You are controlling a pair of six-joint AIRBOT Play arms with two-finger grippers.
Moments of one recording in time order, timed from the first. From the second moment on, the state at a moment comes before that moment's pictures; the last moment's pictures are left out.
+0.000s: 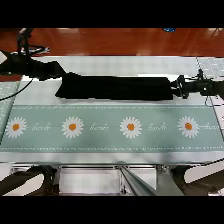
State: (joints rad) left arm -0.05 -1.22 1.28 1.15 -1.10 -1.46; right arm -0.37 -1.80 1.25 -0.64 1.00 1.39
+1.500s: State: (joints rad) left arm -0.77 -1.83 1.66 0.98 -1.07 -1.47; right arm -0.25 -0.41 0.82 -1.03 1.40 1.61
